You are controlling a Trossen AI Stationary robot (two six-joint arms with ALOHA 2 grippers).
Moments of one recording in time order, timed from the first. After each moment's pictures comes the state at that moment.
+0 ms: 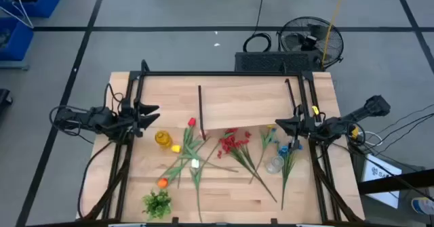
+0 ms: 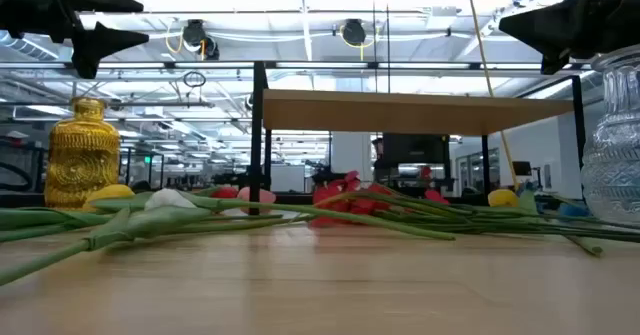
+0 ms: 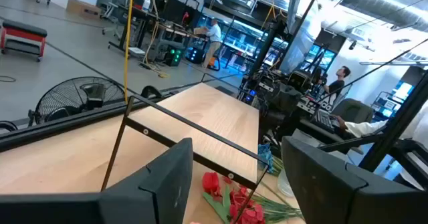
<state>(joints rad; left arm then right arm) -0.21 0.01 0.25 -0.18 -0.49 -0.40 0.45 0.24 0.02 0.47 0.68 -0.14</state>
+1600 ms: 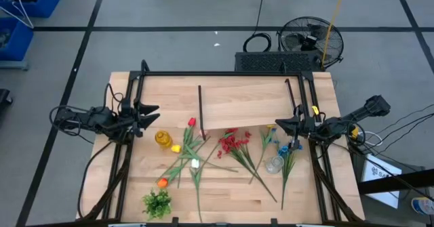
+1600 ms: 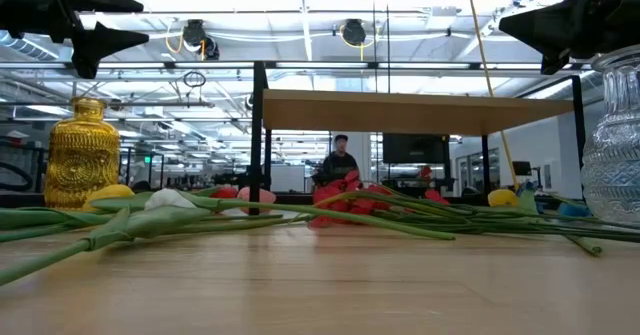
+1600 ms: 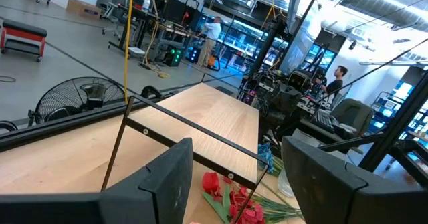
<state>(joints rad) -0.21 0.01 0.25 -0.18 -0.49 -0.40 0.45 0.24 0.02 0.47 0.68 -0.14</state>
